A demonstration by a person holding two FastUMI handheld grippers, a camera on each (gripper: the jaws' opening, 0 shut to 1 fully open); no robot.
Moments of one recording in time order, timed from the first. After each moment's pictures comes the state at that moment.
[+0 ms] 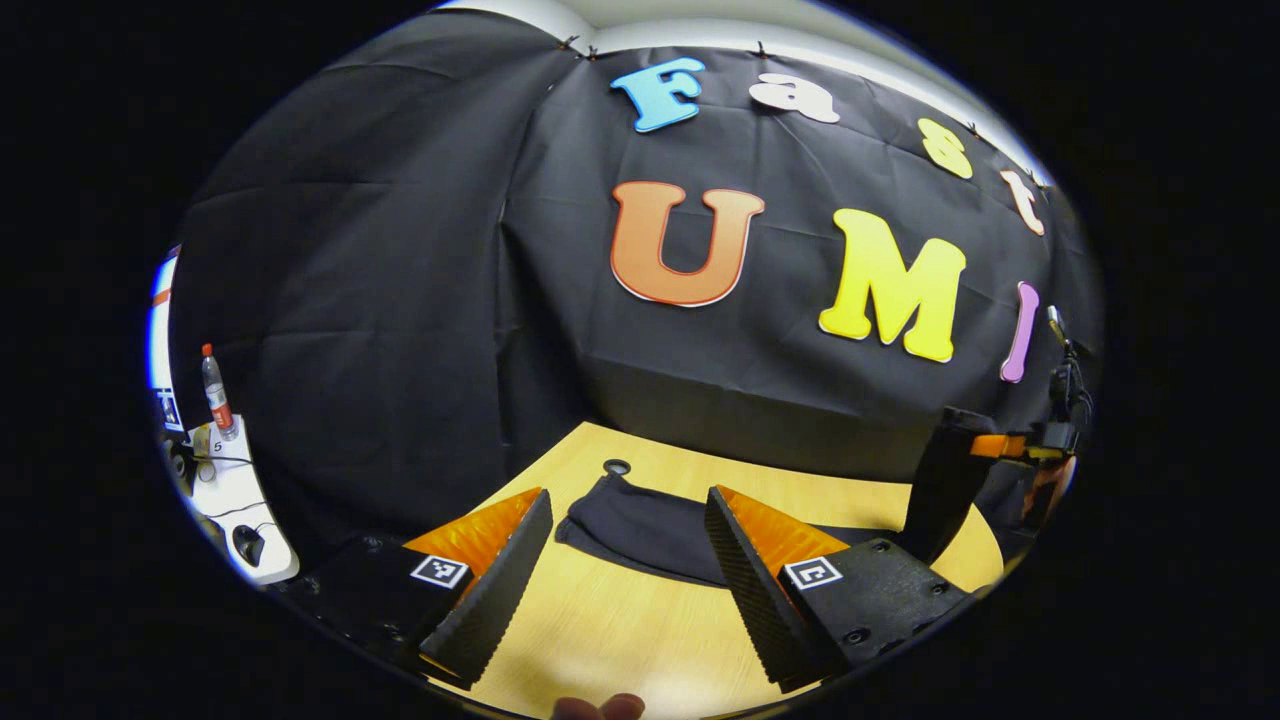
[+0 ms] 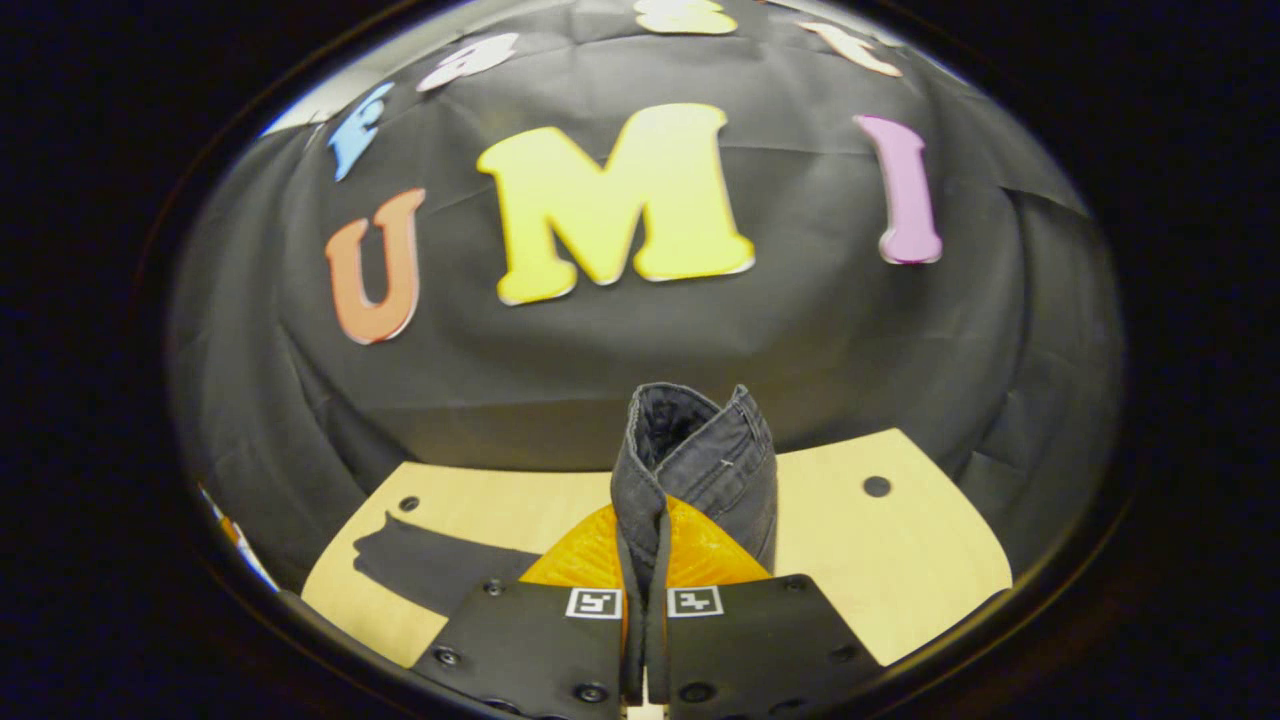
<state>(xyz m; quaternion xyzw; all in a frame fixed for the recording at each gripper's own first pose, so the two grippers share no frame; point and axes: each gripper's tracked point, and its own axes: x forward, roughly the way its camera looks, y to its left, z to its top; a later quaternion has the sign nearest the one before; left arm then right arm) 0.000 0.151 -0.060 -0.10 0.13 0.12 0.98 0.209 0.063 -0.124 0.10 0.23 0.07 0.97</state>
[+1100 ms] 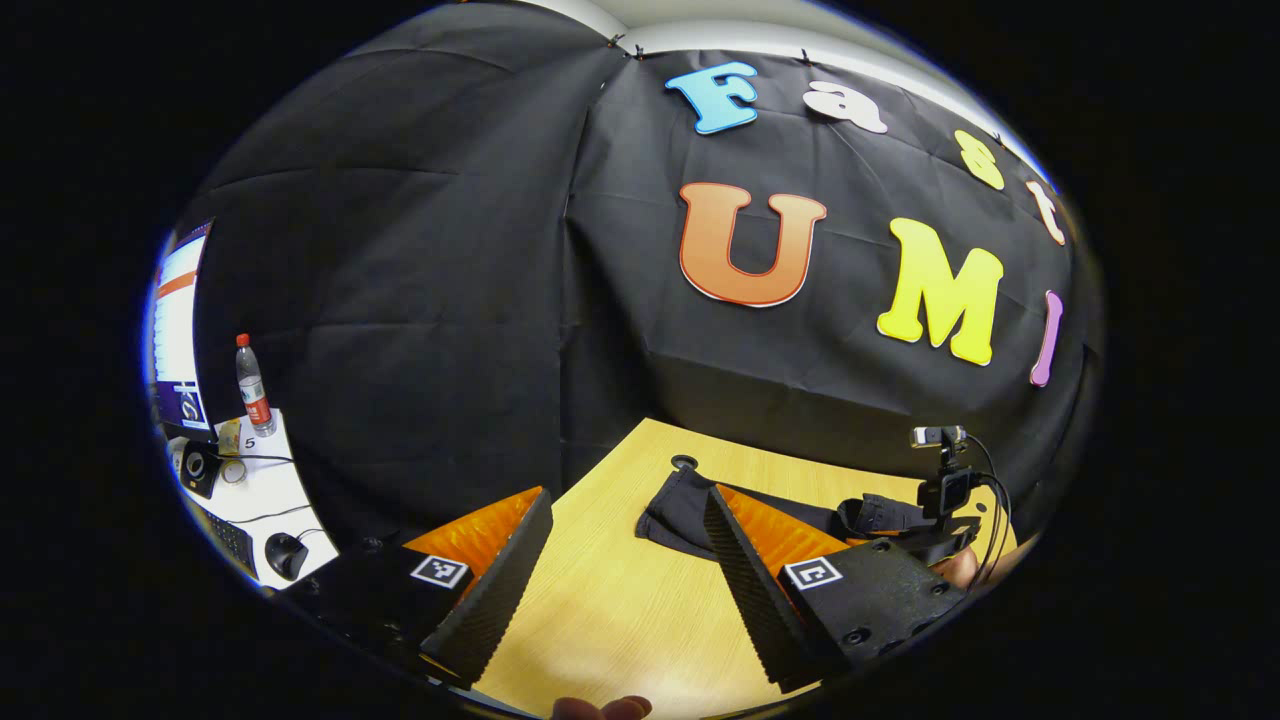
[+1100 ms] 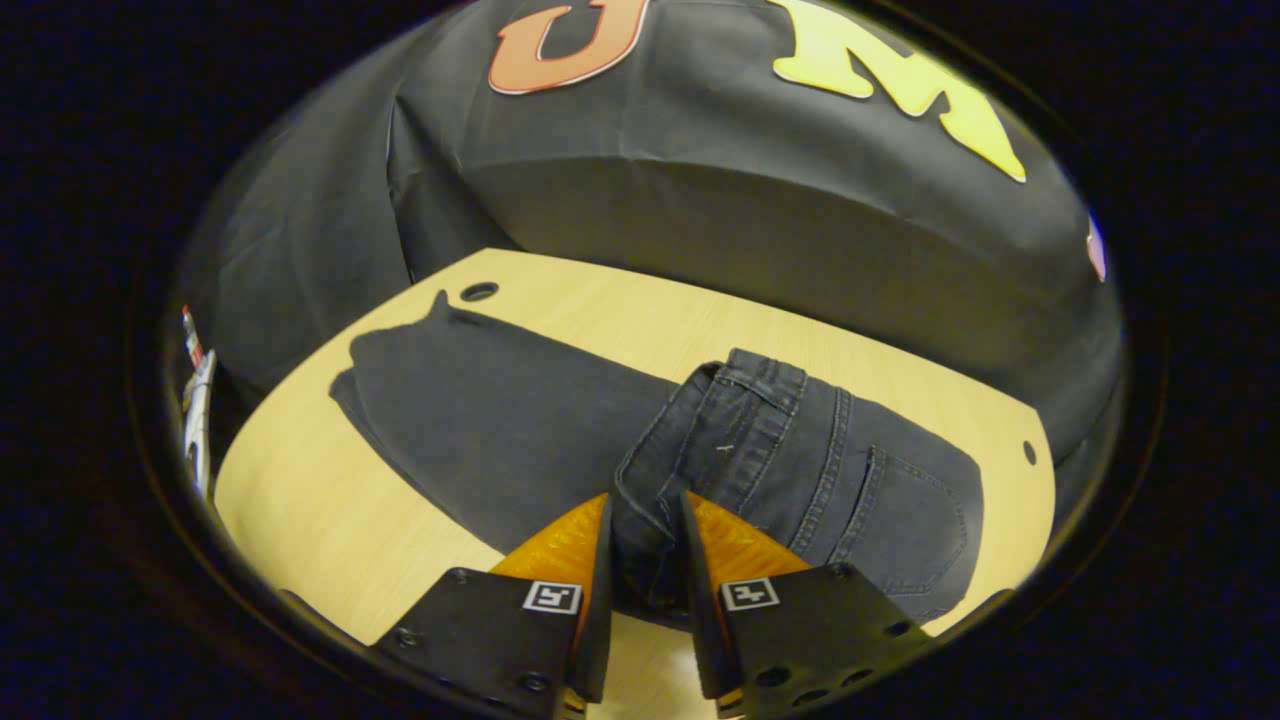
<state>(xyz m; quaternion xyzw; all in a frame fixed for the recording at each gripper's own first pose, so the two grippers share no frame) -0.034 0.222 -0.079 -0.10 0.14 0.16 0.97 0.192 0.252 -0.317 -0.05 0.36 0.19 0.91</state>
